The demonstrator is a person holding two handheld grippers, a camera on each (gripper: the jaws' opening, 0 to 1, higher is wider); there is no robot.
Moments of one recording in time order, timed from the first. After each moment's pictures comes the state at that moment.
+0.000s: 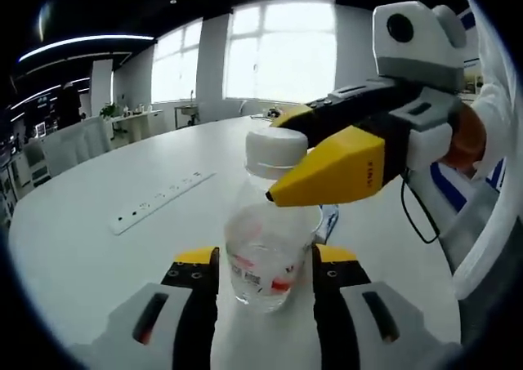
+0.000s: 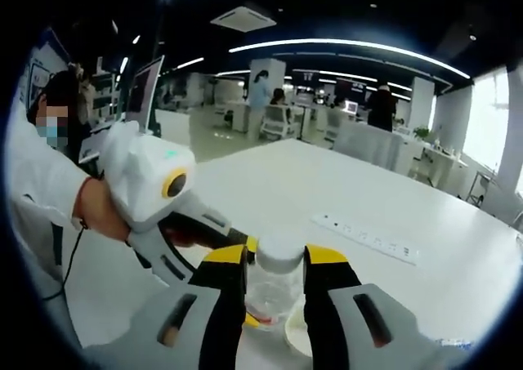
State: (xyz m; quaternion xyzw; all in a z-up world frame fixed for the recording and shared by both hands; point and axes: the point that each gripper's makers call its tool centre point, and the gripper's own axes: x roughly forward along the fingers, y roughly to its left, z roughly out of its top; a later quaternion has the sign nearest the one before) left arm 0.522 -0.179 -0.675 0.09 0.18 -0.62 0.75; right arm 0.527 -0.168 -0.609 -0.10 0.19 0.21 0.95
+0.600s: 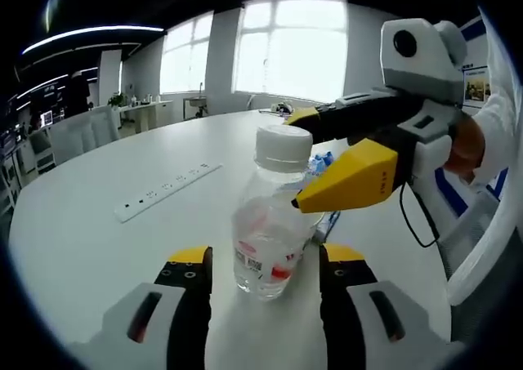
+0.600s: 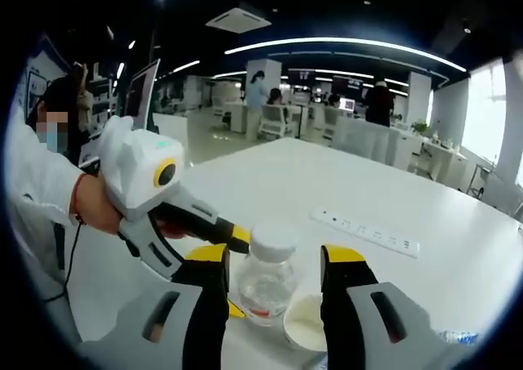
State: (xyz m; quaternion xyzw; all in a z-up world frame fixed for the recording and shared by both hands) left arm 0.522 -0.166 -0.675 0.09 0.21 -0.60 0.76; right arm 0.523 -0.175 -0.613 -0.08 0.20 0.21 0.95
